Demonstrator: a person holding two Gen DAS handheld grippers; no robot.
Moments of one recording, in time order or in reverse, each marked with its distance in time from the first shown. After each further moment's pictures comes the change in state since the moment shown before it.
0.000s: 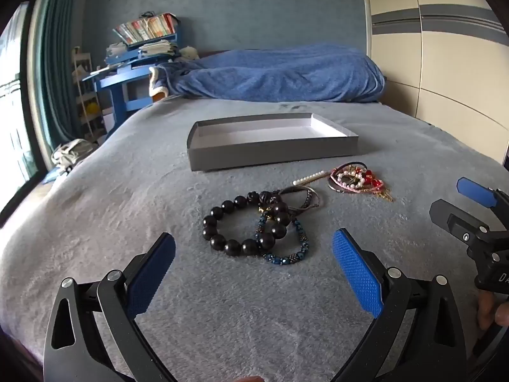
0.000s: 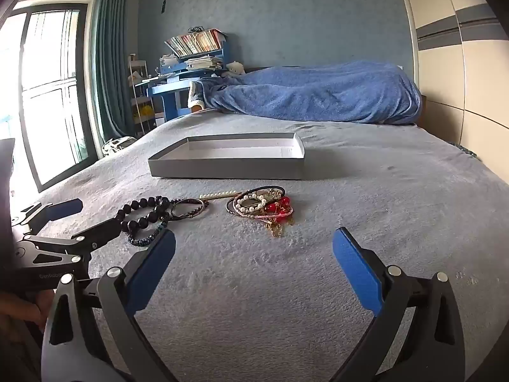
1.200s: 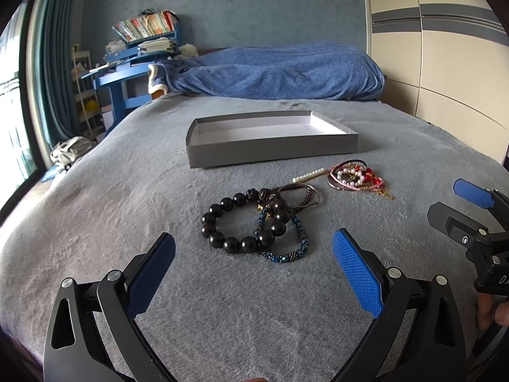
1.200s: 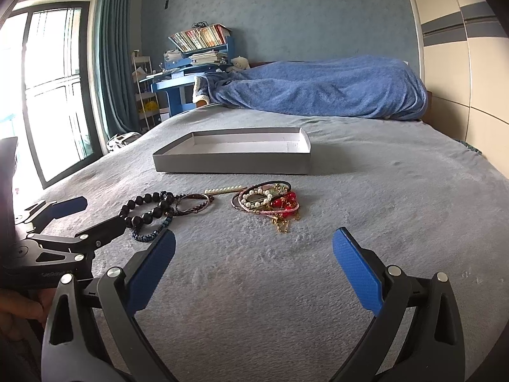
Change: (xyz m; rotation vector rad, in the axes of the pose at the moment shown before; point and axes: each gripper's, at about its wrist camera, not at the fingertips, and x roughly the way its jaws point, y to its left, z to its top) left arm 0.005 0.002 -0.001 -0.002 0.010 -0.002; right arm 0.005 0.002 -0.002 0.006 0.020 0.020
